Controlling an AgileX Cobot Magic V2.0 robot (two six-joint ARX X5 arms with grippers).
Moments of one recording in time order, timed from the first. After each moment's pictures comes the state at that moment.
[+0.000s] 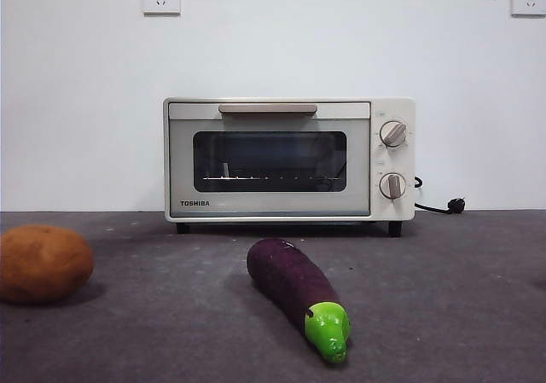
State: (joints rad) left arm -0.26 1.39 1.80 -0.67 0.47 -0.01; right arm 0.05 1.03 2.08 -1.08 -0.40 0.24
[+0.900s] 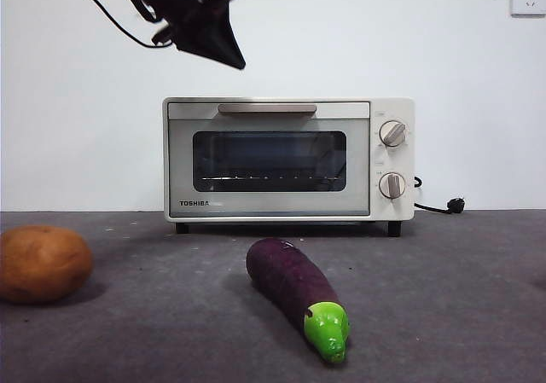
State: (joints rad) left arm -0.36 1.87 1.80 -0.51 0.34 0.17; right arm 0.05 1.03 2.19 -1.24 -0.45 0.27
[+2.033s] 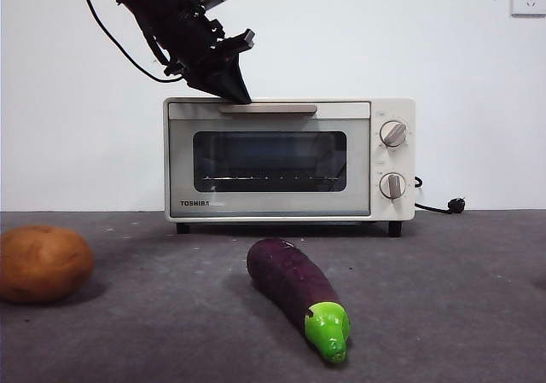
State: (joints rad) left arm -0.36 1.98 1.82 -0.45 0.30 0.23; right arm 0.05 1.03 2.19 -1.27 -0.48 0.27
